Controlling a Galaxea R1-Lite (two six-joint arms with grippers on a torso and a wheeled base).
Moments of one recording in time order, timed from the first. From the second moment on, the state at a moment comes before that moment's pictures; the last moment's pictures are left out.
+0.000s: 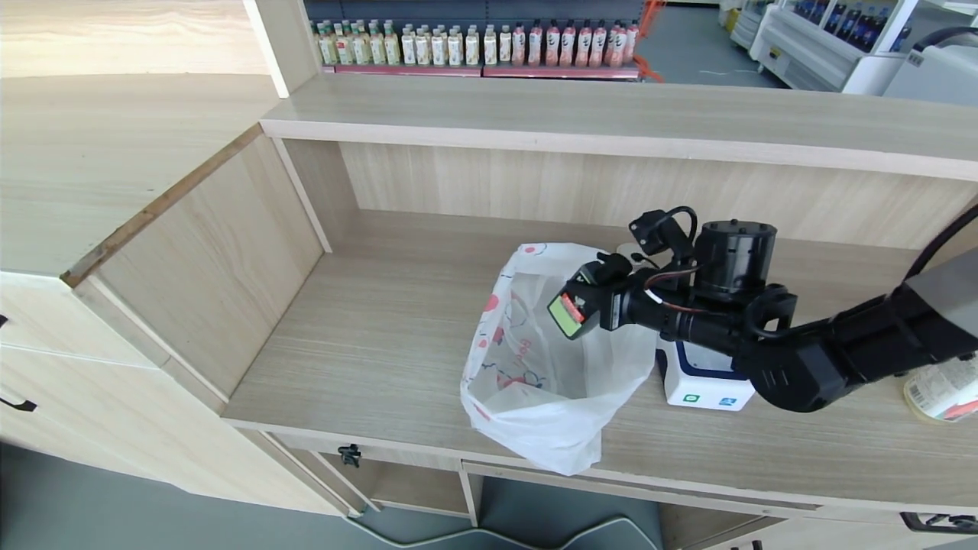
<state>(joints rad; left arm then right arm) 0.00 0.00 0.00 0.00 0.05 0.00 0.40 2.00 -1.01 -0.89 0.28 0.00</state>
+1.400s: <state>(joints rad) 0.00 0.00 0.00 0.00 0.05 0.00 0.36 2.21 -1.17 -0.95 0.31 -0.15</state>
